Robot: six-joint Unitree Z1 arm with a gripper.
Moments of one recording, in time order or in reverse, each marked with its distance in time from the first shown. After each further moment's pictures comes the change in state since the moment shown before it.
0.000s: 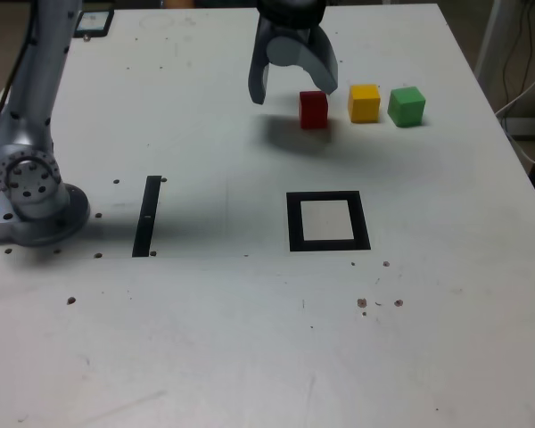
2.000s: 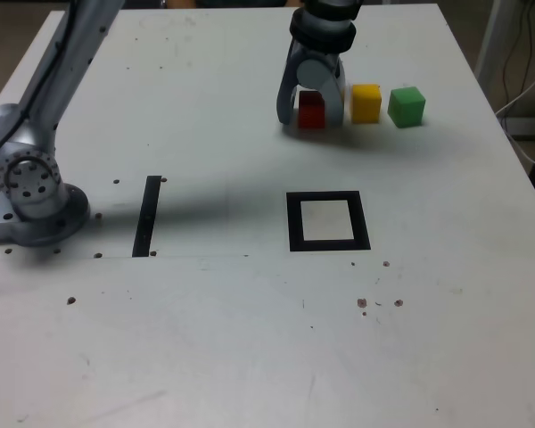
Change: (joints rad) arm -0.005 0.185 -0.178 0.043 -0.046 0.056
